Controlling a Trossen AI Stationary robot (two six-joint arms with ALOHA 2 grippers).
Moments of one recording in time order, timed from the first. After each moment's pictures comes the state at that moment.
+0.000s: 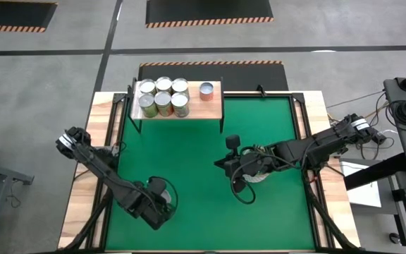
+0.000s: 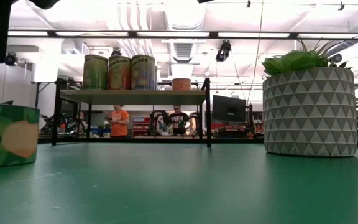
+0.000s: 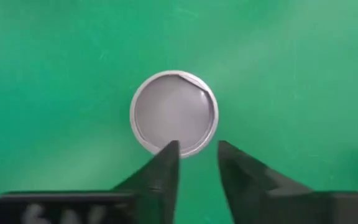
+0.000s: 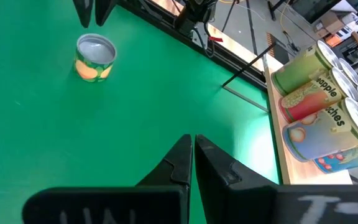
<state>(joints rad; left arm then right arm) -0.69 1.67 1.30 -1.09 -0.23 -1.69 0.32 1.45 1.23 -0.34 0.39 -0.34</state>
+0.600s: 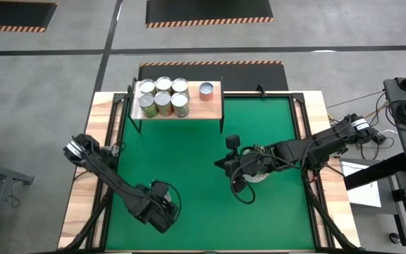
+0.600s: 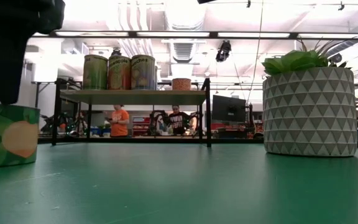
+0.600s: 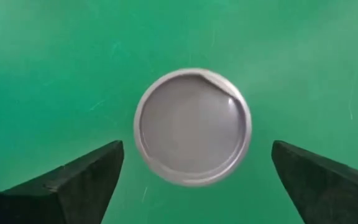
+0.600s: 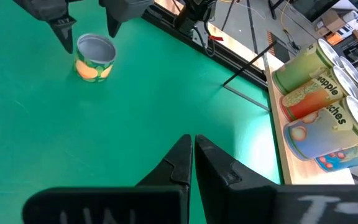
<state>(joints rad) -0.69 1.79 1.29 -1.09 -0.23 -1.77 0.32 1.46 1.23 -0.34 0.39 -0.33</state>
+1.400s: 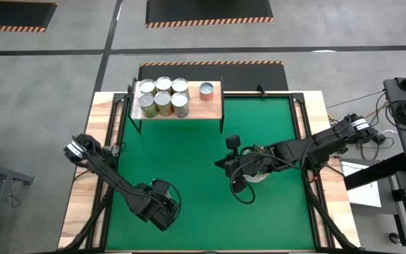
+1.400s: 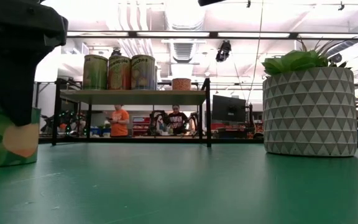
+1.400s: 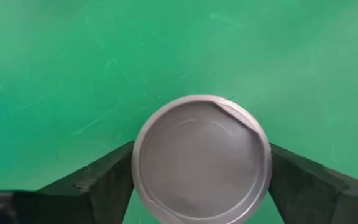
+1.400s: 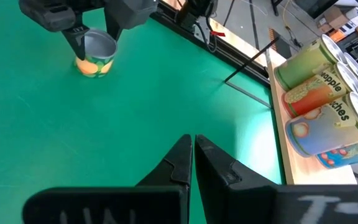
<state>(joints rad) -0.68 1.80 1.21 -0.99 -0.30 -1.79 0.32 1.46 1.23 -0.36 0.39 -0.33</state>
